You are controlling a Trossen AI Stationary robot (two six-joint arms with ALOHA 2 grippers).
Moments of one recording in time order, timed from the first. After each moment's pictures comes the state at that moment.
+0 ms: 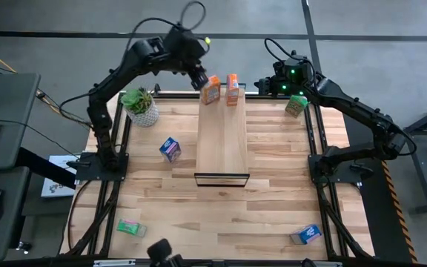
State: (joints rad) left arm 0.54 1.86 2.32 -1.19 -0.16 0.09; right arm -0.70 1.25 1.19 -0.43 -0.16 0.59
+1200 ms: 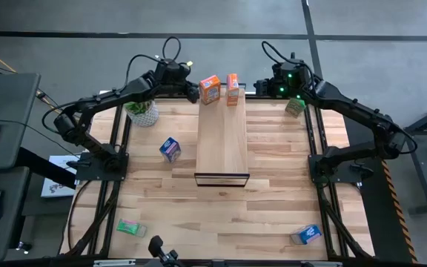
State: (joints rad) left arm 0.69 1.52 1.17 -0.22 0.08 -0.23; right arm -0.64 1.25 1.19 -0.44 -0.04 0.65
